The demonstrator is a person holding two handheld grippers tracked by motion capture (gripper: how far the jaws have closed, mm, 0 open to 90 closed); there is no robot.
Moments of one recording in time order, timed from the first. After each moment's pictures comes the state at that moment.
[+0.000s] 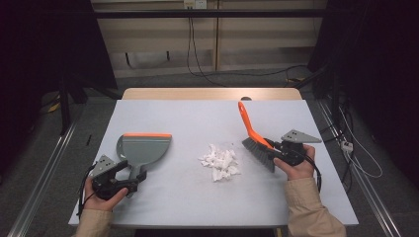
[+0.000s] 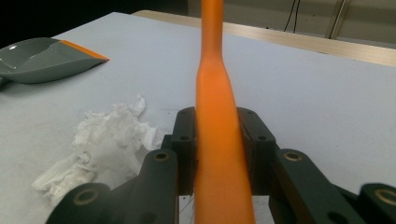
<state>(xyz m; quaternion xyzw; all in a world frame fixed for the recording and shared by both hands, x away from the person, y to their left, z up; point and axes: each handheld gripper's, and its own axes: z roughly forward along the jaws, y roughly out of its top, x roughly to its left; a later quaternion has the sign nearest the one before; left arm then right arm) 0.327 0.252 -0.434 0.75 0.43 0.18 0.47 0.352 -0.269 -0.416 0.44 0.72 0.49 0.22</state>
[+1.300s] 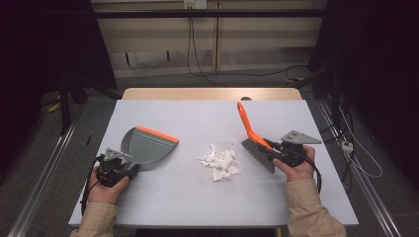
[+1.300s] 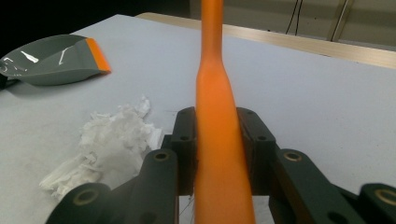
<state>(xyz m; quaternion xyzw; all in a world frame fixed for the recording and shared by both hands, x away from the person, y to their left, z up) 0.361 0.254 -0.439 0.79 0.50 0.18 0.32 0.348 -0.268 -0.415 0.44 0.72 0.49 0.22</state>
